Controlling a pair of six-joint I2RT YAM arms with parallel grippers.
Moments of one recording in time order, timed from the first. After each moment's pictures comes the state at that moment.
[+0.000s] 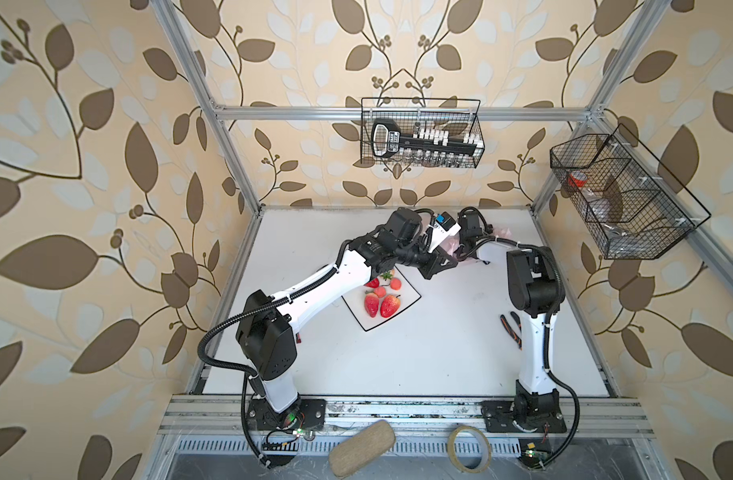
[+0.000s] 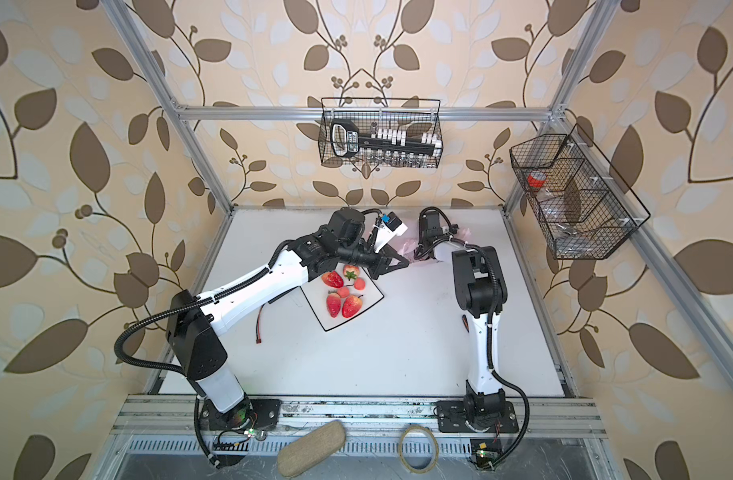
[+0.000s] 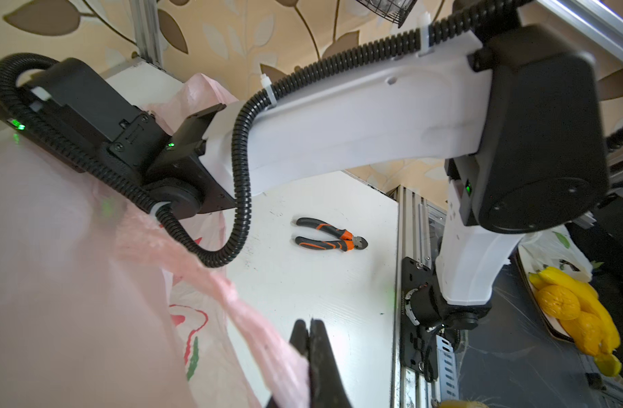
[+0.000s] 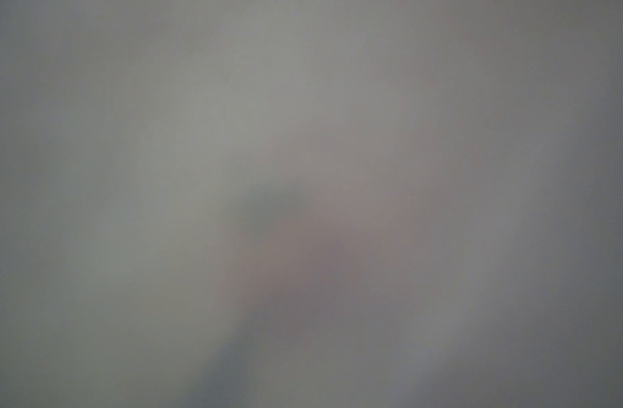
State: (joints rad) left arm -0.77 1.72 1.60 -0.38 0.59 -0.07; right arm 0.14 2.25 1.54 -0.01 0.16 1.37
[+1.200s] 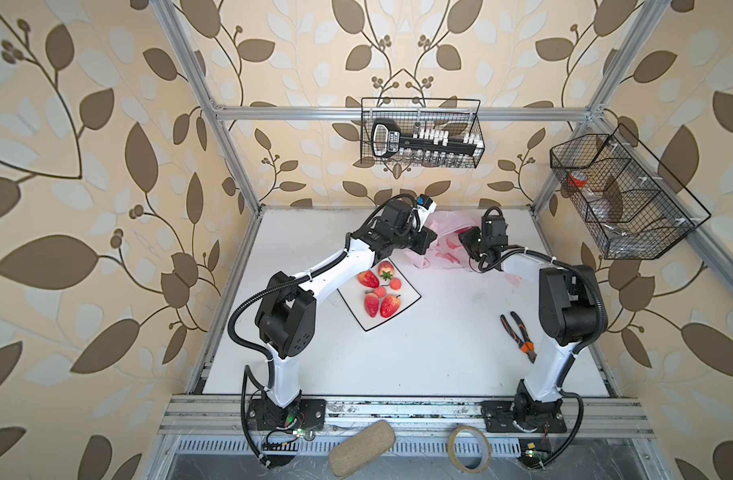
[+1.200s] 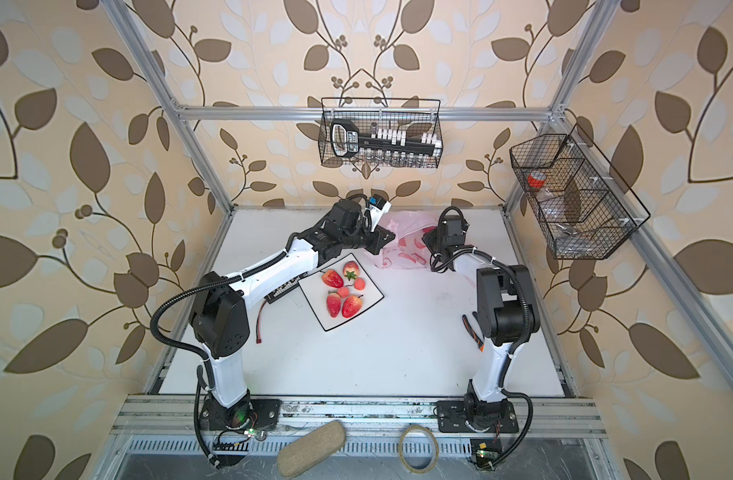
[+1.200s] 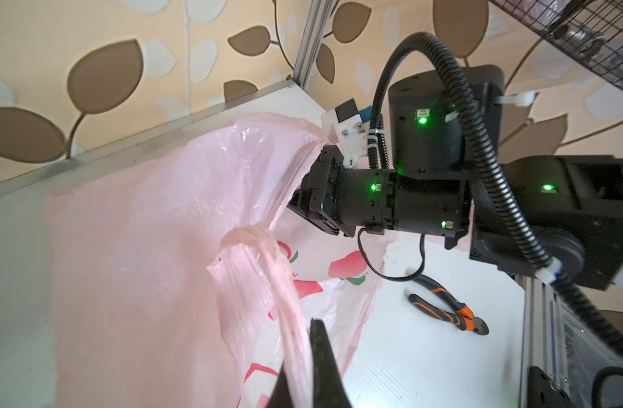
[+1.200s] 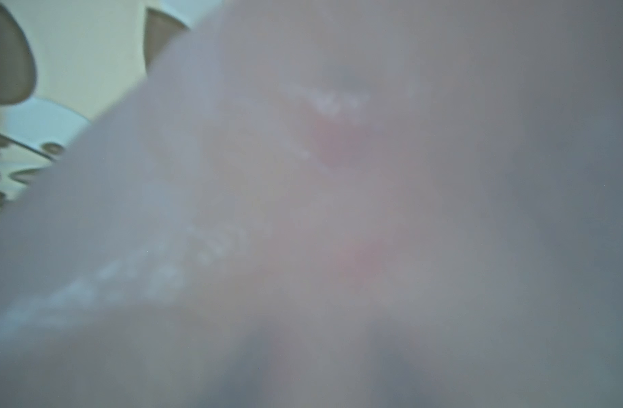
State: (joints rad) left arm -0.64 1.89 1.64 -0.22 0.38 -0.20; right arm 0.07 1.90 1.21 0.03 -0.06 1.02
